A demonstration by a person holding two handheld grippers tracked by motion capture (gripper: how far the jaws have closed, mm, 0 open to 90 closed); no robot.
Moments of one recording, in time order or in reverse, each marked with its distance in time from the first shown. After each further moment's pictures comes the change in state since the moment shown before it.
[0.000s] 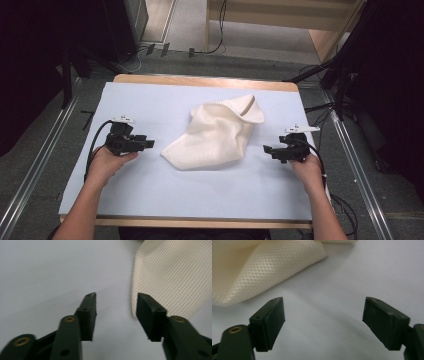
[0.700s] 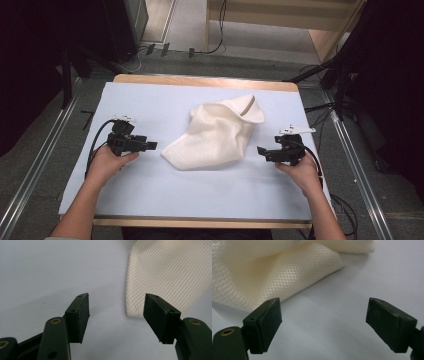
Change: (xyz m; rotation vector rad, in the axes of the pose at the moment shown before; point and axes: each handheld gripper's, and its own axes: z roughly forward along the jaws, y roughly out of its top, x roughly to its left) left arm 0.002 0.003 0.007 0.027 -0.062 -0.019; right arm 0.027 0.008 -0.007 -0.024 0.007 -0.020
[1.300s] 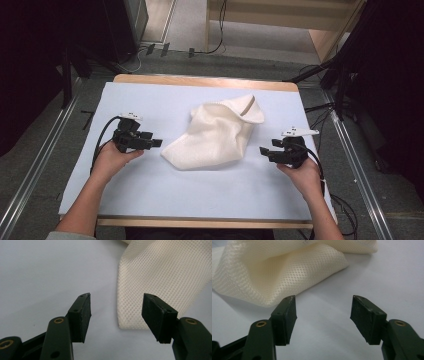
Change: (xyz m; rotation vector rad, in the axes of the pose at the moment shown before) left arm -0.011 0.013 0.004 -0.011 -0.024 0.084; right arm 0.006 -0.001 -0.014 0.001 0.022 0.002
